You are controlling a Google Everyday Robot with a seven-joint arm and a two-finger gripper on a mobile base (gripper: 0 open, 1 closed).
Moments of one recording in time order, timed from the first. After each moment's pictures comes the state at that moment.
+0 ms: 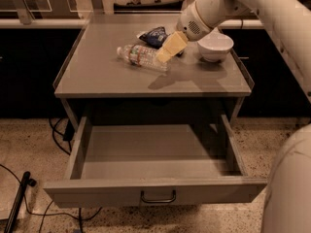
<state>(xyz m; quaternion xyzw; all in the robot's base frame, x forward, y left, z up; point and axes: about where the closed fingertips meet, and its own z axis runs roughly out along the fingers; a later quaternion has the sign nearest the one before) 0.698 -0.043 0.919 -0.53 0.76 0.18 0.33</state>
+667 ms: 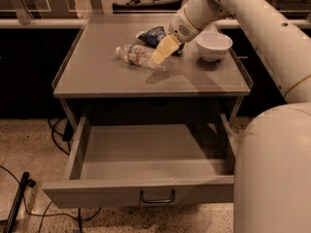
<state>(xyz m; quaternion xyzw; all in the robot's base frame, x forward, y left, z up) 0.735 -0.032 0.890 -0.54 0.76 0.16 0.32</state>
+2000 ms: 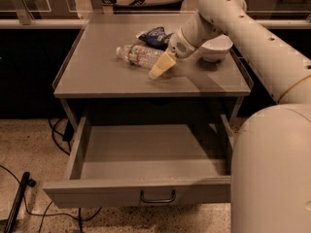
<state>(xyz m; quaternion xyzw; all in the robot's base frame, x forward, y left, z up) 0.743 -0.032 0.830 -0.51 0.79 0.17 0.28</state>
